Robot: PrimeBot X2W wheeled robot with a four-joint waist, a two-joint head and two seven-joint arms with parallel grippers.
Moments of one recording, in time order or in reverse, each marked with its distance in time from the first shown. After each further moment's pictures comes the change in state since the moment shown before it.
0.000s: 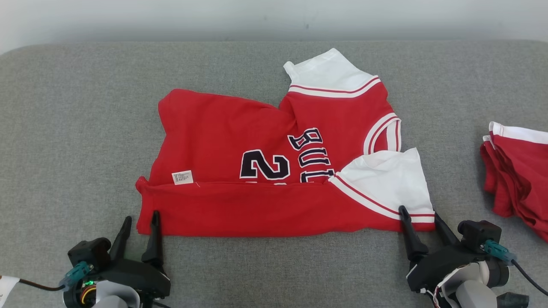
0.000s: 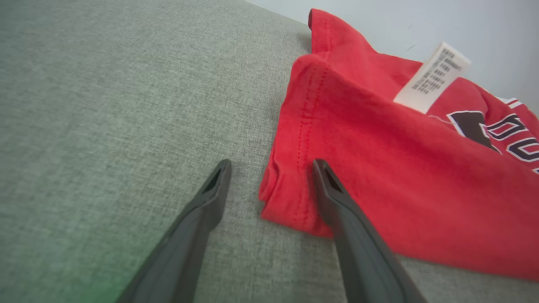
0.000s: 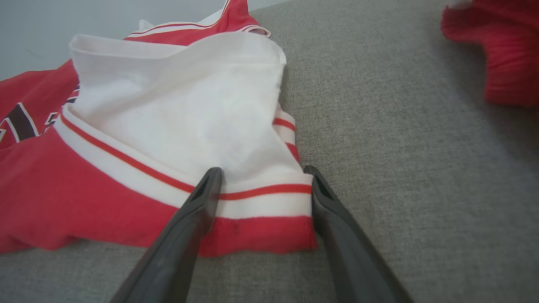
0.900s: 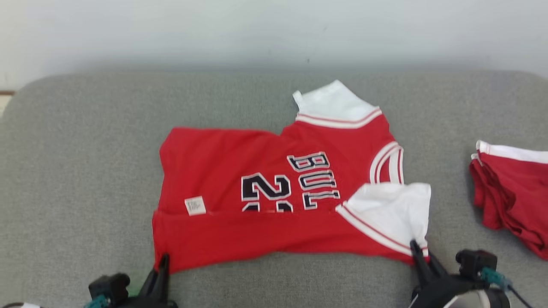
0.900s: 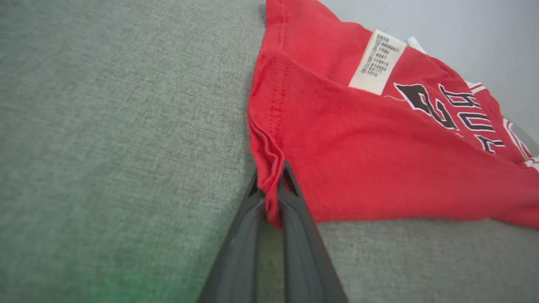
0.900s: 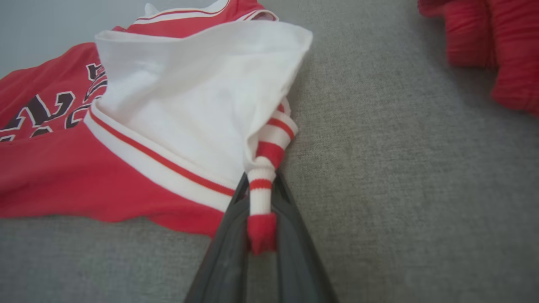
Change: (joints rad) left arm 0.104 -0.001 -0.094 0.011 -0.082 -0.035 0.004; right arm 0.072 -0.010 0.038 0.036 0.031 0.000 0.004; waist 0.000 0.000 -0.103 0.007
